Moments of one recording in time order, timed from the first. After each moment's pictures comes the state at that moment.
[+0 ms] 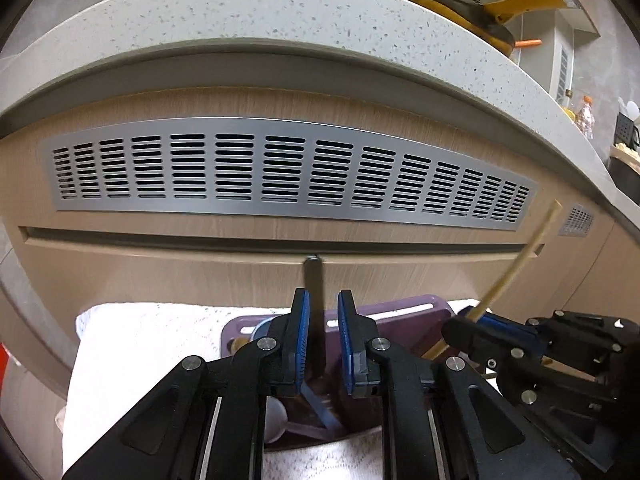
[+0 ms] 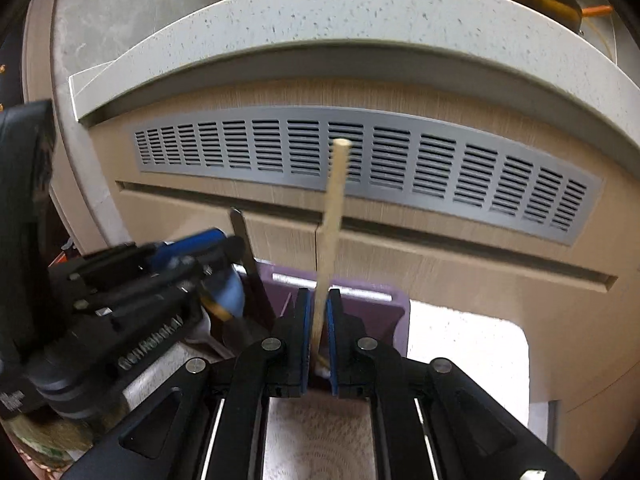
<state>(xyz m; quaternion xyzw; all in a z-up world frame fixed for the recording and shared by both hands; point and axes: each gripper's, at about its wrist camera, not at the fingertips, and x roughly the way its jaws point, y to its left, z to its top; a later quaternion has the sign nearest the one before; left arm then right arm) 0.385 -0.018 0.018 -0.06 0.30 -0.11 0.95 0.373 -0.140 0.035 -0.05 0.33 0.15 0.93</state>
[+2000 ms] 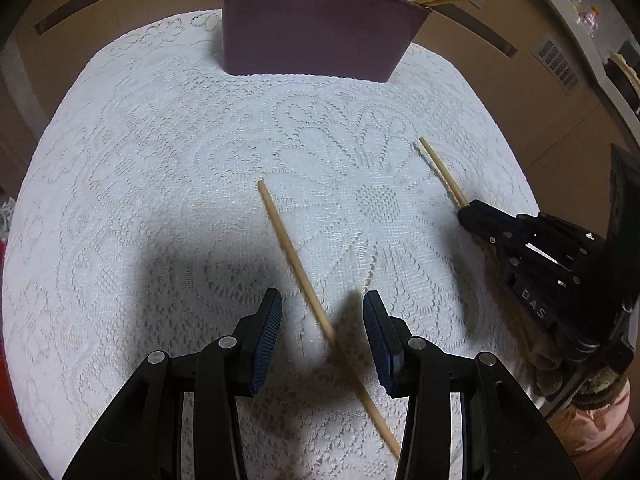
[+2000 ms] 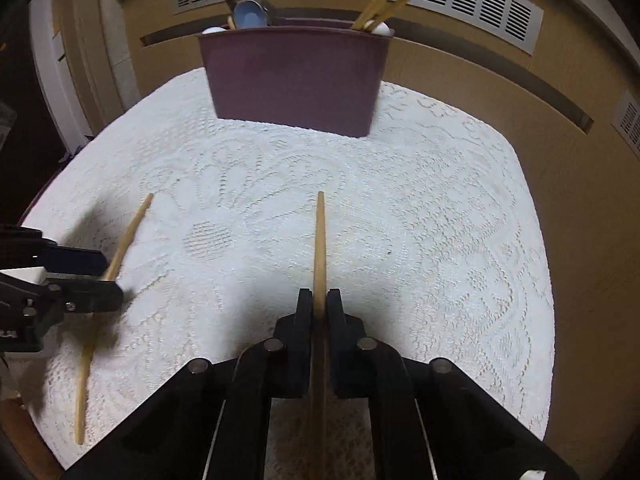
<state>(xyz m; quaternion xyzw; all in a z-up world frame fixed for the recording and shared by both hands) 0.186 -0.021 -0.092 -0.05 0.56 -0.14 0.81 0.207 -0.192 -0.096 -0.10 0.44 0.14 0.88</state>
